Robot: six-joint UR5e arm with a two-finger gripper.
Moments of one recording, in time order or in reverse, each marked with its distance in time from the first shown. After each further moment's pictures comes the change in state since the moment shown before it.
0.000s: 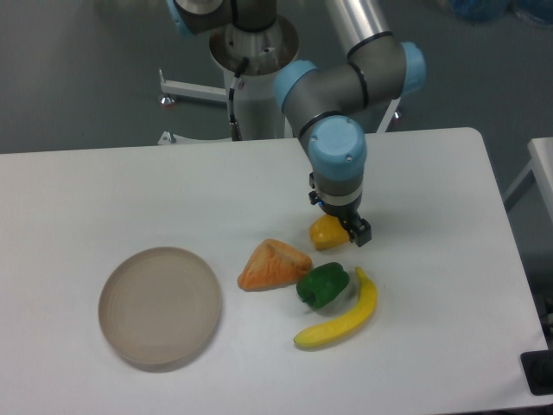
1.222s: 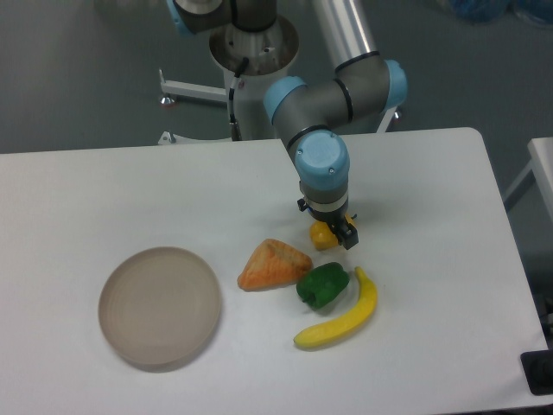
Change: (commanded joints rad) arm 0.003 -0.011 -0.074 0.064 0.000 0.012
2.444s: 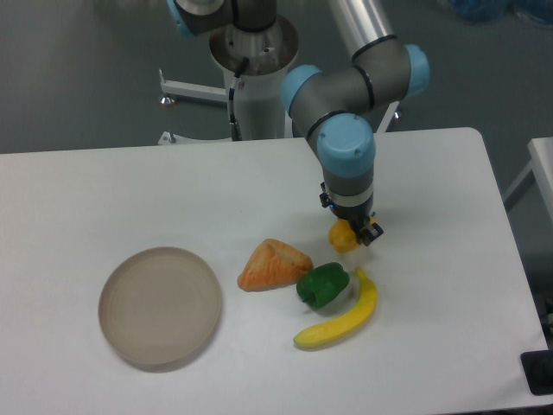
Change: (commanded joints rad) arm 0.037 -0.012 0.259 -0.045 -0.049 0.028
